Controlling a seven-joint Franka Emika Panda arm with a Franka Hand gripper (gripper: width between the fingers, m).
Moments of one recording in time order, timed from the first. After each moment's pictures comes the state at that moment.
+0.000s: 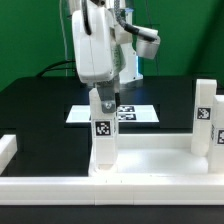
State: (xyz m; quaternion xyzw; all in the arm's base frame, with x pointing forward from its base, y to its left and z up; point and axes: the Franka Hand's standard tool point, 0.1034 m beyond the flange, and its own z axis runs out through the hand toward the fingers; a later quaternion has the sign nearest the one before) arm 0.631 -0.046 0.114 -0.66 0.75 -0.01 0.09
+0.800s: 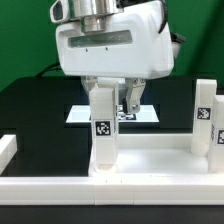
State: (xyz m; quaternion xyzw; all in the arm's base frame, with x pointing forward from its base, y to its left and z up) arm 0.623 -0.045 0.112 -0.90 0.43 -0.04 0.06
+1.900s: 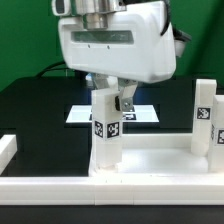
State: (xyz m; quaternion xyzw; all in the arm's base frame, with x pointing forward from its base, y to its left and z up) arm 0.631 -0.040 0.116 -0.83 0.55 0.00 0.04
